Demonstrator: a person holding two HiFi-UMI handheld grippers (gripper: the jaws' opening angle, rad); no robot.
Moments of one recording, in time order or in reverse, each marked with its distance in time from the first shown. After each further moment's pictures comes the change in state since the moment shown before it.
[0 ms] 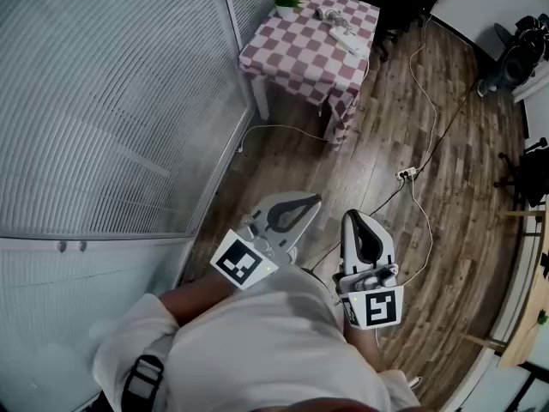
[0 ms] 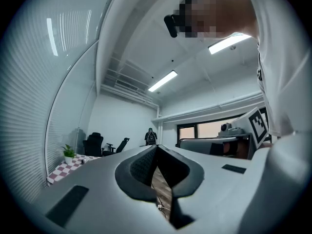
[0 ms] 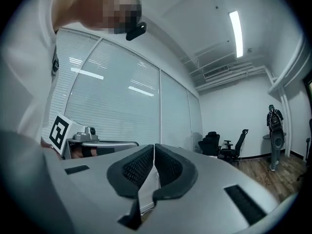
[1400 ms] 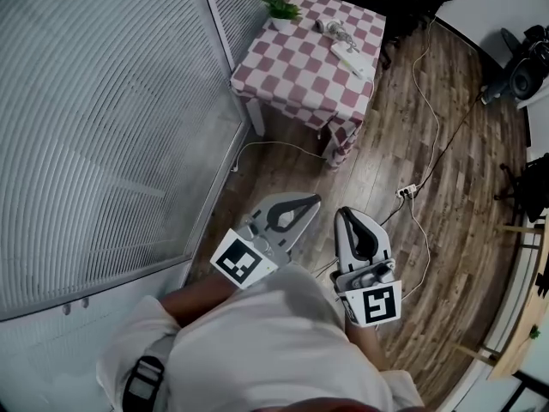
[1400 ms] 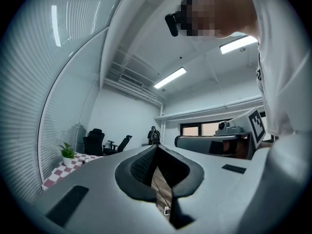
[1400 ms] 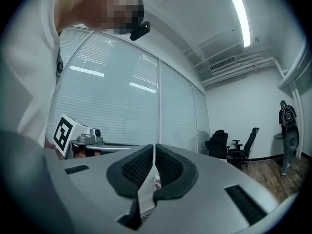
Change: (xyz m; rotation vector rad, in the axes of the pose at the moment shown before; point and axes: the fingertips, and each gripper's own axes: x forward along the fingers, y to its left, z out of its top) left arm 0.098 0.166 -0.015 -0.047 0.018 -0.006; right arm 0.181 -0.073 -0.022 -0.002 0.021 0.073
